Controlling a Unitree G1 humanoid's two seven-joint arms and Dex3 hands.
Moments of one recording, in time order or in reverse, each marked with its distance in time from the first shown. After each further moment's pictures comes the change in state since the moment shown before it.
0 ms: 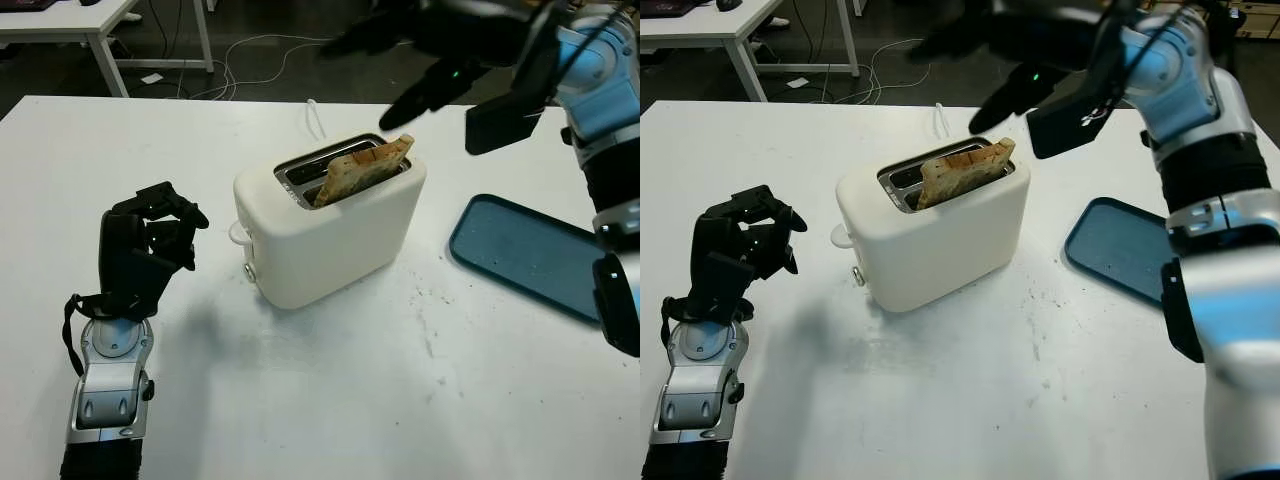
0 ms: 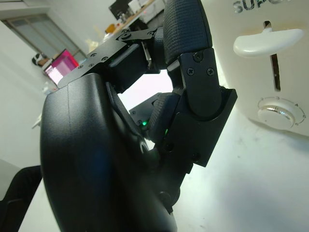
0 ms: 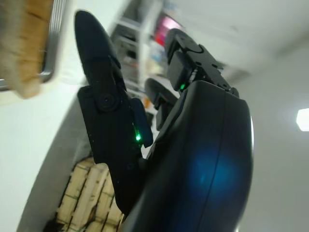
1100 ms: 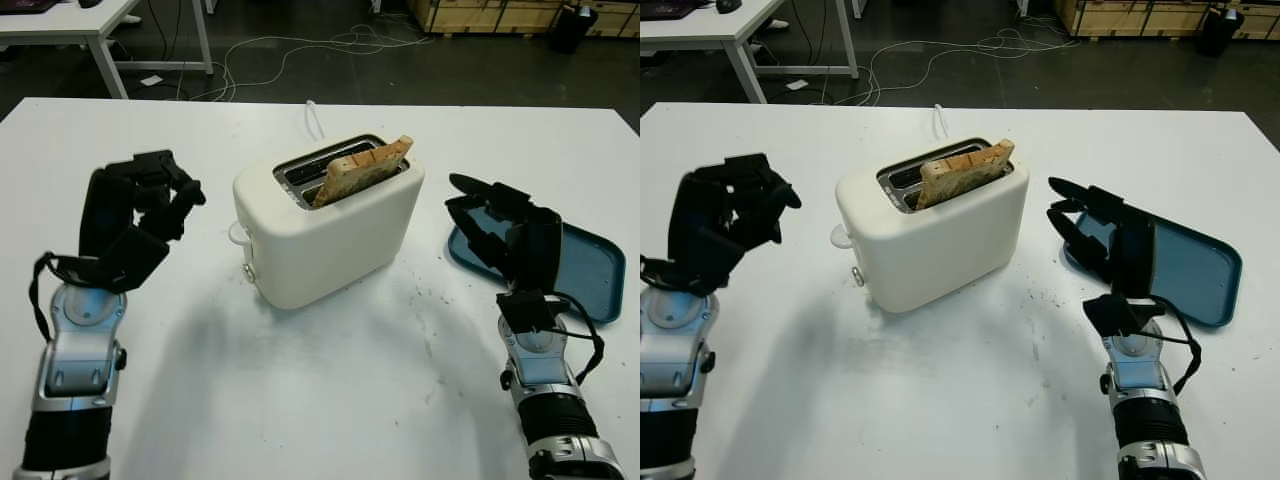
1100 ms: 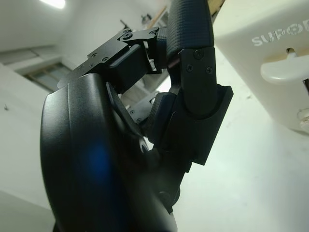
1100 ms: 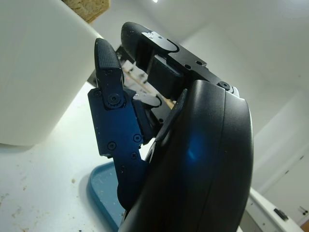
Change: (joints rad) left arm -0.129 0.183 0.001 0.004 0.022 -0.031 -0.119; right arm 0.880 0.352 -0.324 -0.254 0.241 -0.068 -0.568
